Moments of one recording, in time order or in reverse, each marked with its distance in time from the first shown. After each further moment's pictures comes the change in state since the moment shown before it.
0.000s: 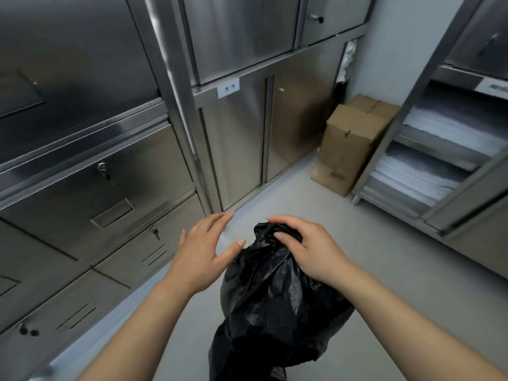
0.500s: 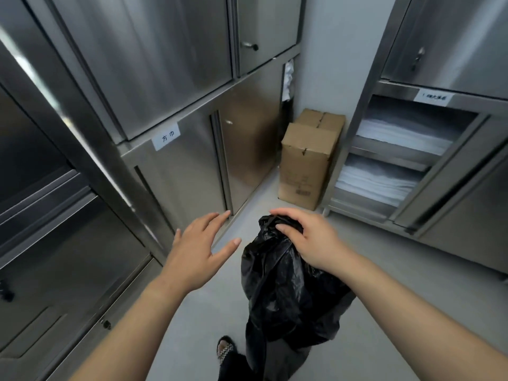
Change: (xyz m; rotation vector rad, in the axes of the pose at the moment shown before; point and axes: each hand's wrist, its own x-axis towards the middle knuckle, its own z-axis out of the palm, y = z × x) left_hand 0.222 0.018 -0.008 0.078 -0.094 0.248; right_hand 0.143 0.060 -0.088 -0.127 0.235 0.107
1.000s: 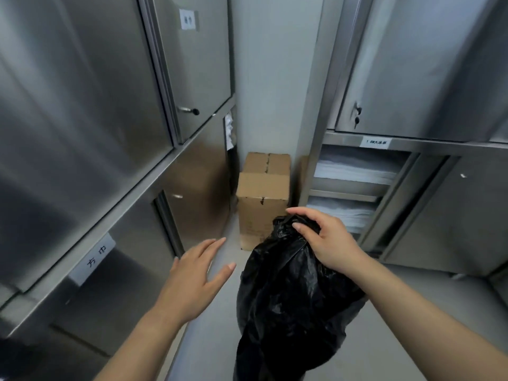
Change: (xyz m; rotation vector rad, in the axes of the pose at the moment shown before) left_hand 0.263 -0.033 -0.026 -0.089 -0.118 0.310; right_hand 0.187 0.047 -0.084 -0.036 0.397 0.184
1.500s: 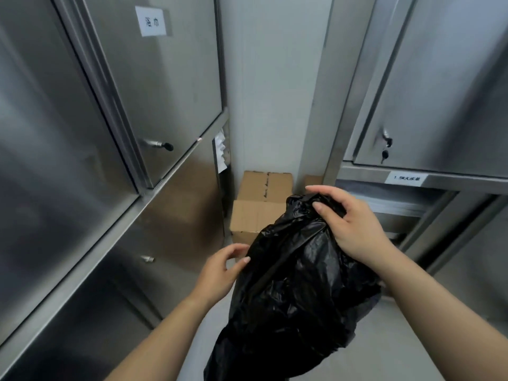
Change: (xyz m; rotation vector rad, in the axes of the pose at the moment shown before) left_hand 0.290 -0.036 0.059 -0.519 -0.019 -0.052; right_hand 0.230 0.069 -0.050 0.043 0.164 -0.052
